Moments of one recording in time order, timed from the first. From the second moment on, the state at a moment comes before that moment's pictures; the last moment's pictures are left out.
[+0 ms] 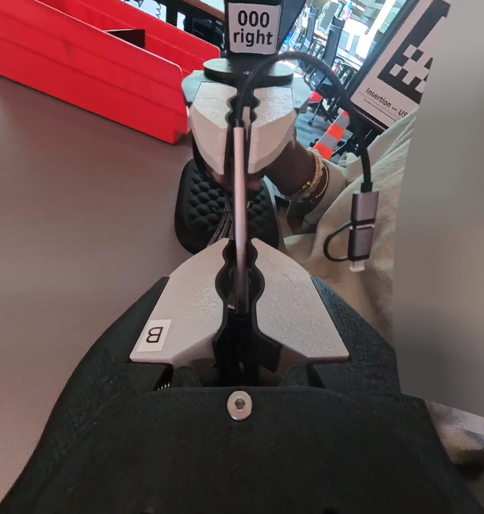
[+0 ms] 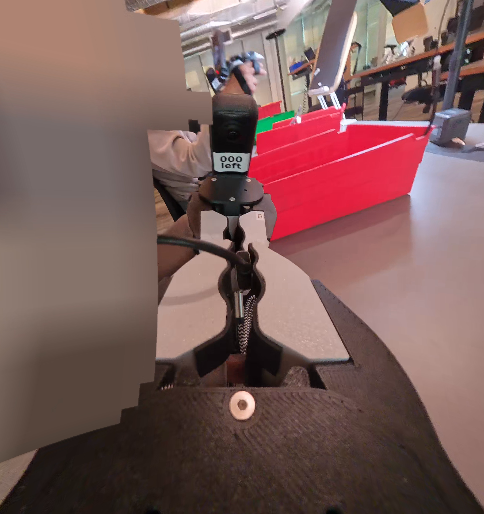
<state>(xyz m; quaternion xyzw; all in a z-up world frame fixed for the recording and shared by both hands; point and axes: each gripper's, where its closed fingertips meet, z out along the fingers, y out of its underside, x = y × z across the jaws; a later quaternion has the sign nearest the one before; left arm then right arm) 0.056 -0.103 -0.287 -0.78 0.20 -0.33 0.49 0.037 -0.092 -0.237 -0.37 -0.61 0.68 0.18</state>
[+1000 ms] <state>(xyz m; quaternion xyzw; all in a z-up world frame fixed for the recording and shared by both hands) -0.013 -0.042 -0.299 -0.79 0.18 0.31 0.50 0.025 -0.048 -0.240 -0.53 -0.50 0.62 0.29</state>
